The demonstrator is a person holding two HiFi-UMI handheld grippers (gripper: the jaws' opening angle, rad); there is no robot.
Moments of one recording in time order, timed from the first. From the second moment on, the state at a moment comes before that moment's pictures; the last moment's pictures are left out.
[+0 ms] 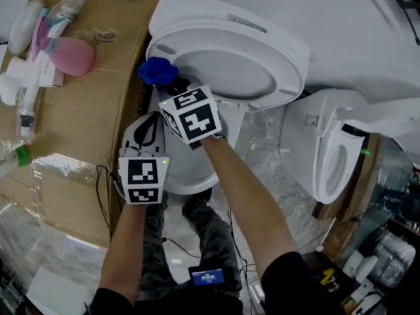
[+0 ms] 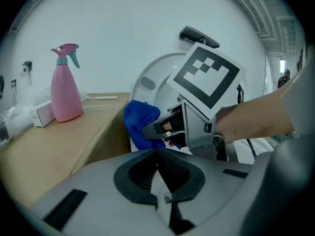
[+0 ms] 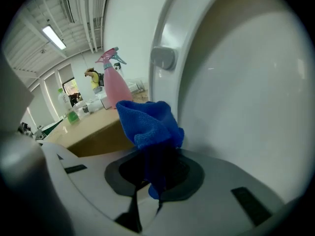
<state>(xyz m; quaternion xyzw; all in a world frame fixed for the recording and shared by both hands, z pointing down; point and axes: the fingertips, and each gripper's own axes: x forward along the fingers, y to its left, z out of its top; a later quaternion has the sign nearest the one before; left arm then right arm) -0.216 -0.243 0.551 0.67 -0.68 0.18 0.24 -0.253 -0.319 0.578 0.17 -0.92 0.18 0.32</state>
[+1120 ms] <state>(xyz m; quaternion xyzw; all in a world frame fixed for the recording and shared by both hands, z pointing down) -0.179 -0.243 0.659 0.68 -0.67 0.21 0.23 -0.146 -0.329 0.729 0.26 -0.88 0.23 0.34</state>
